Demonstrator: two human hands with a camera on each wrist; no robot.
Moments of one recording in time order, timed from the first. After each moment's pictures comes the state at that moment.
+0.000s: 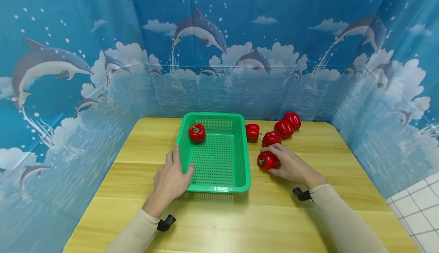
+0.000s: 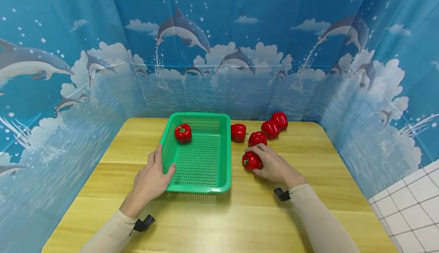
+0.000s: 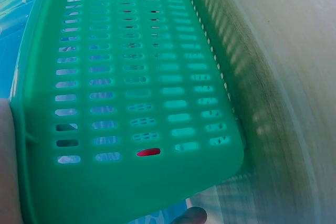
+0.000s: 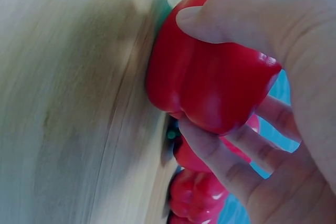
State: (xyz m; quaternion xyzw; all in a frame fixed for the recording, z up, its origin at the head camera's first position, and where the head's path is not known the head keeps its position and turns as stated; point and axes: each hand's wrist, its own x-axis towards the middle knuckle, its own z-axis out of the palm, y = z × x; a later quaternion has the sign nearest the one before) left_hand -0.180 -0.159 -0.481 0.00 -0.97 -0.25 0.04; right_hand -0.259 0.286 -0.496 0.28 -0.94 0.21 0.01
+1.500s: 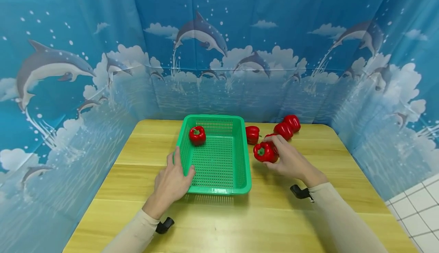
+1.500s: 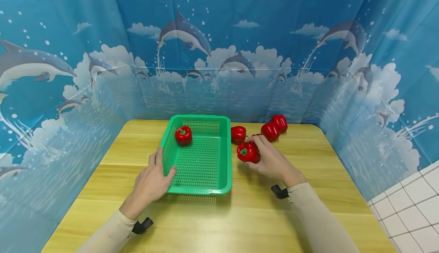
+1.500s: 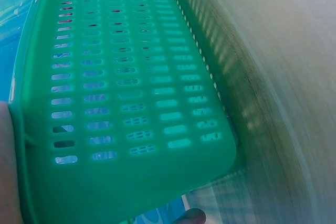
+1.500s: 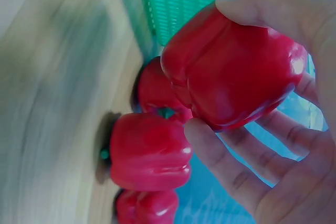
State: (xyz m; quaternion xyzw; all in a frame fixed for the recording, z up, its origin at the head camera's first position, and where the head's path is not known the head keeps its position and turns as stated) left_hand -0.177 -0.158 -0.480 -0.01 -0.97 -0.24 0.05; right_hand -0.256 0.269 -0.463 0.27 -0.92 0.26 0.09
